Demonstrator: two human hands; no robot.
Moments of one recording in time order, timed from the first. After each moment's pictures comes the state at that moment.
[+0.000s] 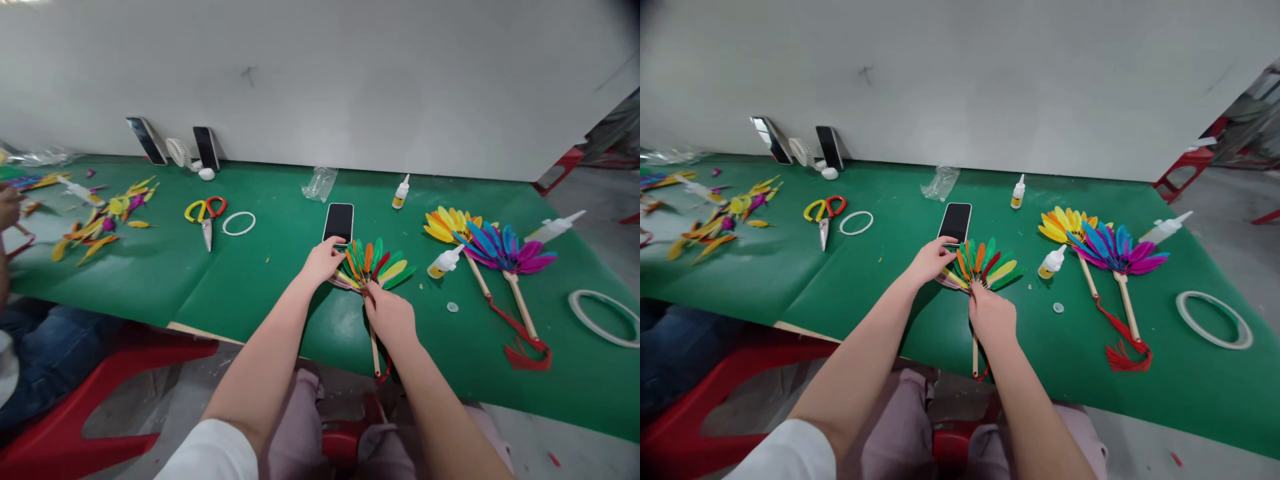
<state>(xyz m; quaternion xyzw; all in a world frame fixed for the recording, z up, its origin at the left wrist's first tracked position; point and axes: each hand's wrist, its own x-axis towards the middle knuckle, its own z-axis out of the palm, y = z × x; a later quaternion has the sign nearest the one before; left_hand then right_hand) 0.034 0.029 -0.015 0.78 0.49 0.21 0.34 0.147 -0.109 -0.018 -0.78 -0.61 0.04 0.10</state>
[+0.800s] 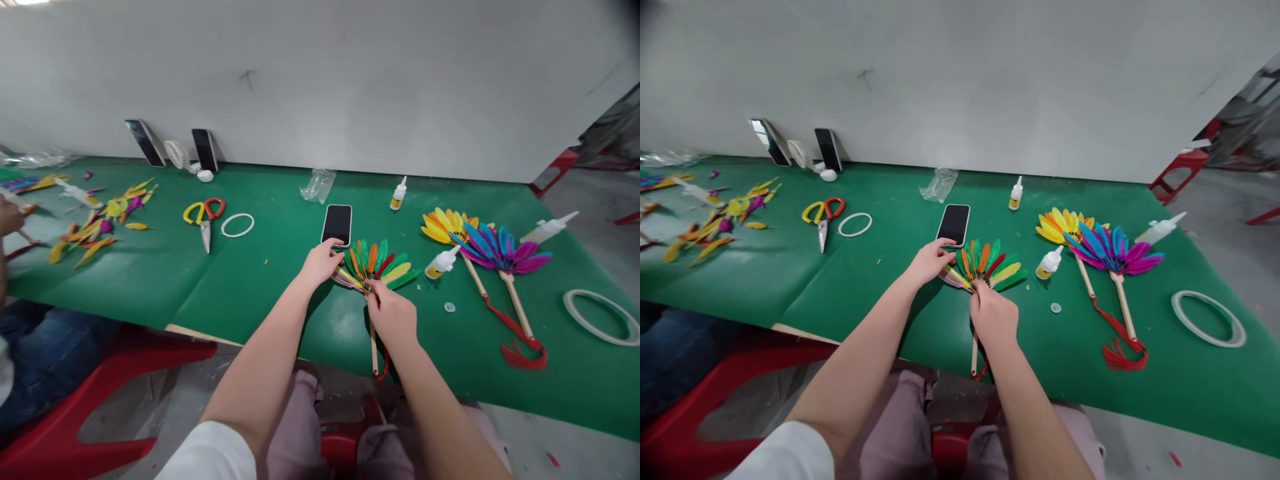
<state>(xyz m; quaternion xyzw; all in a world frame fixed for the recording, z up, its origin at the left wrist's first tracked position) 0.035 0.030 -0.019 0.75 0.49 0.21 0.38 0.152 -0.111 -0.022 -0.79 -0.58 0.03 0.22</state>
